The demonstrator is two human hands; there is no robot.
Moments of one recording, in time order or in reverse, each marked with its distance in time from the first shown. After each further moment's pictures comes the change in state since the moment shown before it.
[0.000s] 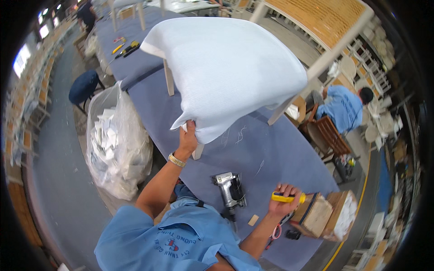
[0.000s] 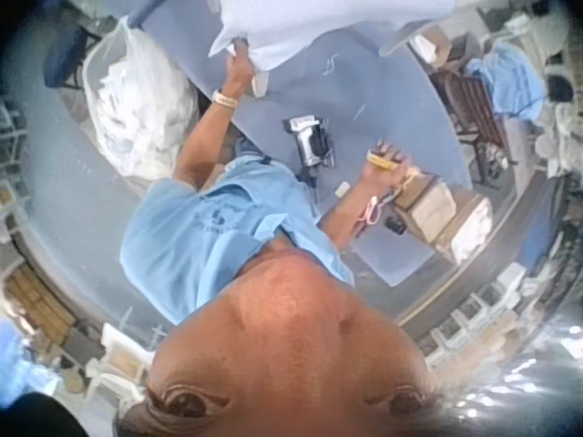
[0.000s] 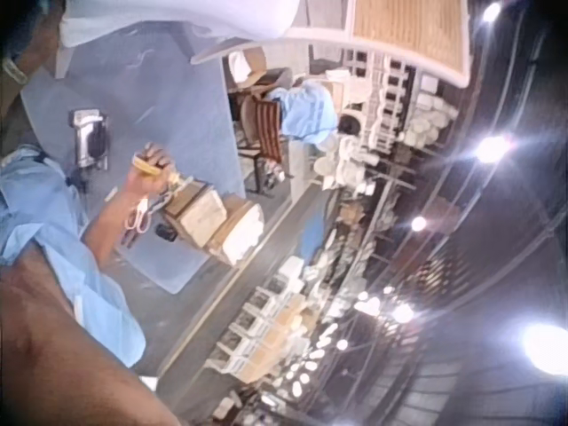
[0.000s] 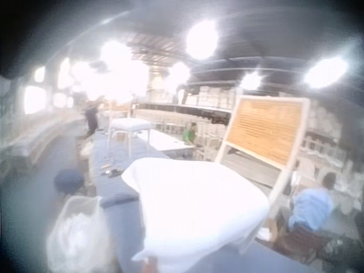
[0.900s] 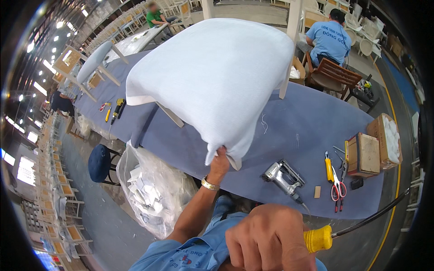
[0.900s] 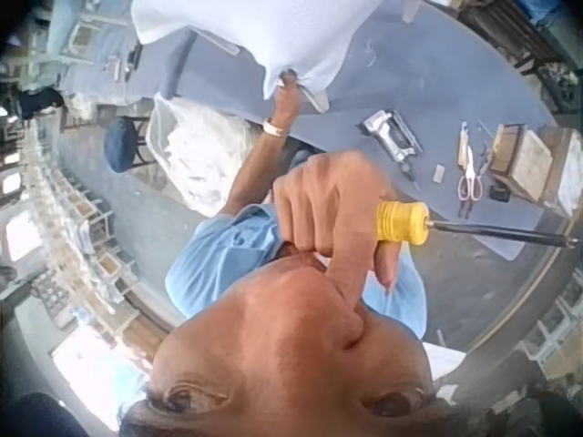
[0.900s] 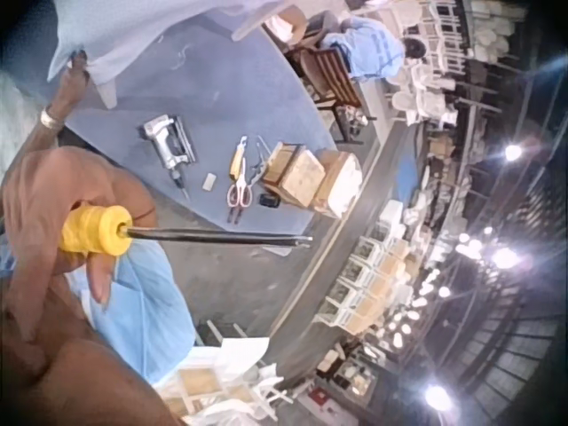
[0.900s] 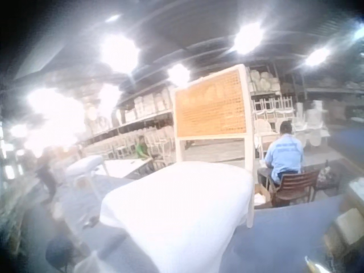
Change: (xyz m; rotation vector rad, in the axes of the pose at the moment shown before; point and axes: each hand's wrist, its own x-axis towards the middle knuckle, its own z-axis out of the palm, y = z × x) left_hand 0.014 -0.020 -0.077 0.458 -0.283 -0.332; right_hand -0.018 0.107 0.353 0.969 -1.102 0.051
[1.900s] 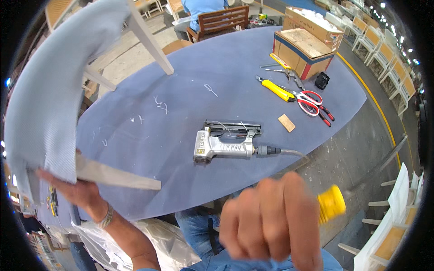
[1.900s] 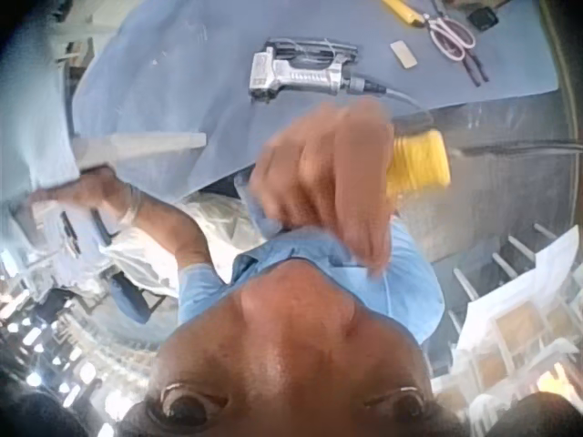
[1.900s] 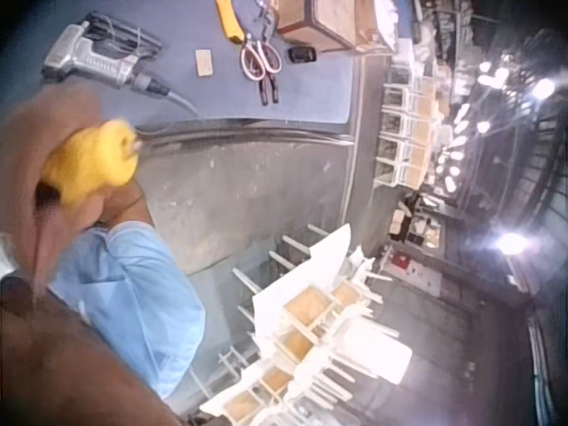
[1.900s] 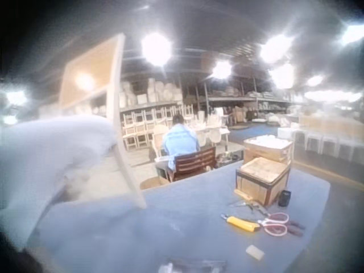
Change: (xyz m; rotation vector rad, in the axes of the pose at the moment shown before) left_hand 0.036 0.022 -0.015 0.160 0.220 1.070; right_hand -0.291 -0.055 0.062 -0.999 0.359 -0.246
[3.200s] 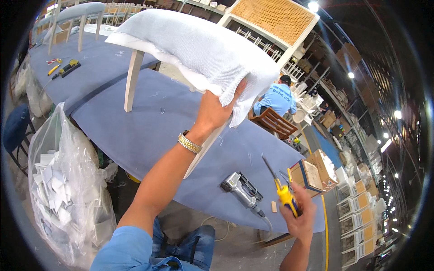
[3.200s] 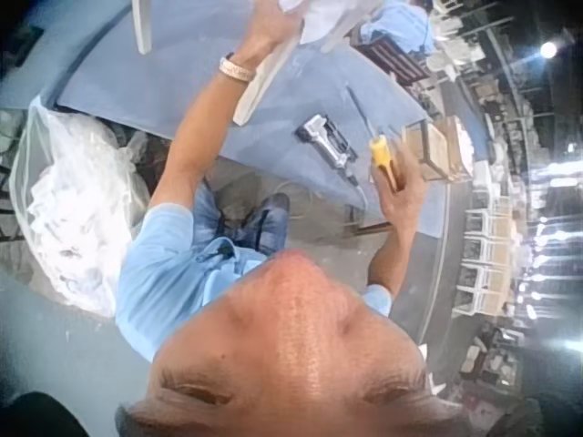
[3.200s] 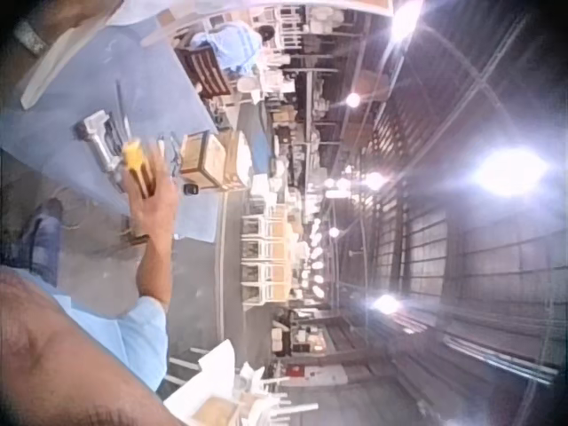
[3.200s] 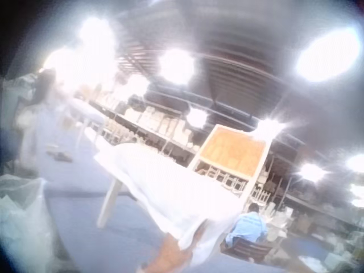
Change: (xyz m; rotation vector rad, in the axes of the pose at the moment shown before) left_hand 0.054 0.061 0.007 -0.752 0.028 -0.262; right_hand 0.019 -0.036 0.095 -2.002 -0.216 0.530
